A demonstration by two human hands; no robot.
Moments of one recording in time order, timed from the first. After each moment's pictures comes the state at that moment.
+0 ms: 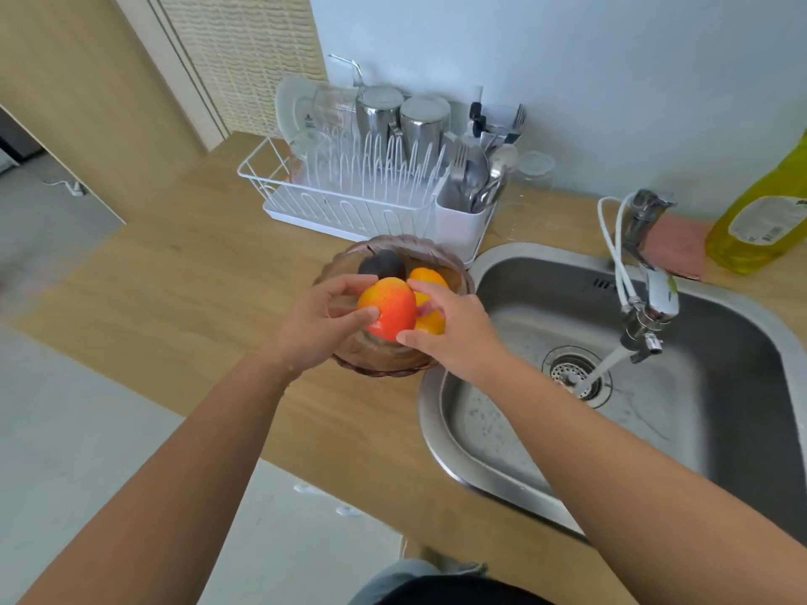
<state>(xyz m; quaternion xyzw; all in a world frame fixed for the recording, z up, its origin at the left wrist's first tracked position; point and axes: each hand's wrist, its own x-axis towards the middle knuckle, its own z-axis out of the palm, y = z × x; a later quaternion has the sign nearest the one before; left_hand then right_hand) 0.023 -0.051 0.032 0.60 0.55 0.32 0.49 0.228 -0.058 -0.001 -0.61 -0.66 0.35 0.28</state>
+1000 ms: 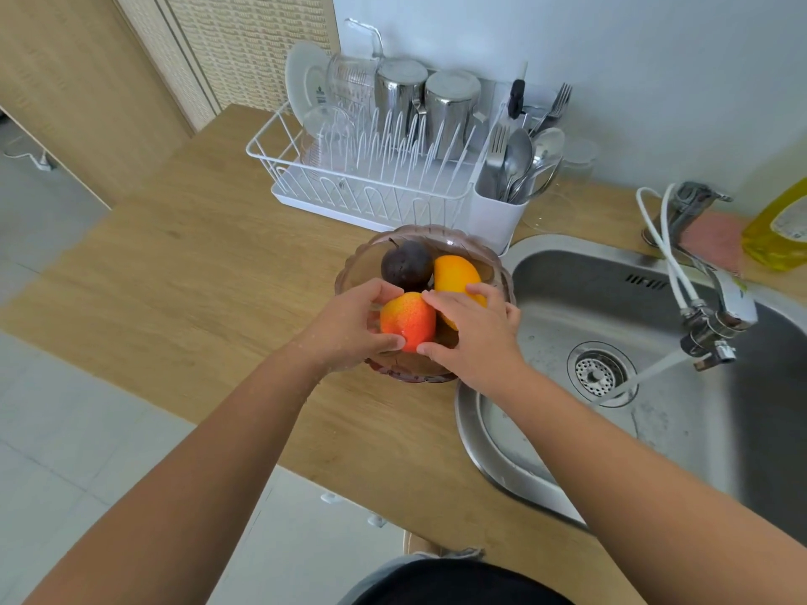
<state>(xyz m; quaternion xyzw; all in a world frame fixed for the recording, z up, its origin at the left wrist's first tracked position) -0.001 -0.019 -0.005 0.67 0.56 0.17 0.46 0.198 -0.053 -0.023 -0.65 -0.73 0.15 0.14</state>
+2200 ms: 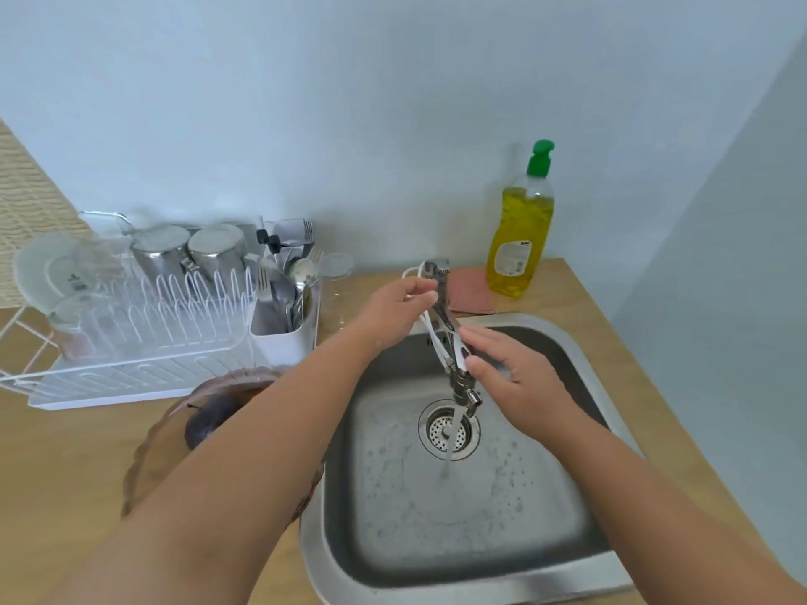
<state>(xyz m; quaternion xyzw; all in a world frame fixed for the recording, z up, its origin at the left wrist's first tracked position) 0.310 0.053 0.058 0.77 0.36 0.16 0.50 0.418 -0.132 0.045 -0.72 -0.53 0.19 0.41</state>
